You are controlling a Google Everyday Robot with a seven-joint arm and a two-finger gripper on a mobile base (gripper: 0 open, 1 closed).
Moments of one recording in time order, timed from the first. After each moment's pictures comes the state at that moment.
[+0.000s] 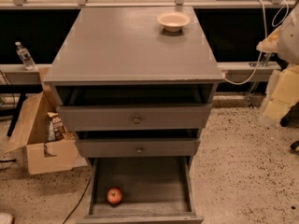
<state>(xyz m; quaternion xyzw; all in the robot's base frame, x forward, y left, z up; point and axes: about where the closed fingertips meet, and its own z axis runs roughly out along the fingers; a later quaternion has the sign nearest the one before) 0.438 -0.217 0.976 -0.60 0.78 -0.03 0.16</state>
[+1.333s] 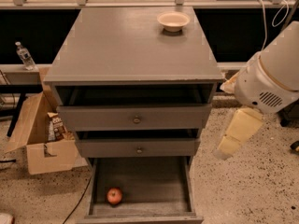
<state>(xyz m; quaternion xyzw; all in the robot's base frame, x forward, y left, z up) 0.412 -0.152 0.902 -0.58 0.79 0.08 0.17</state>
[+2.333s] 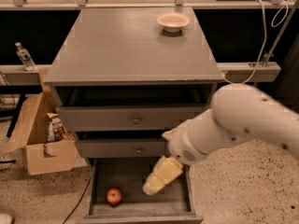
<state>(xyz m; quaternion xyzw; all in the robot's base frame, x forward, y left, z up) 0.403 -0.024 0.751 -0.54 0.78 0.24 0.21</state>
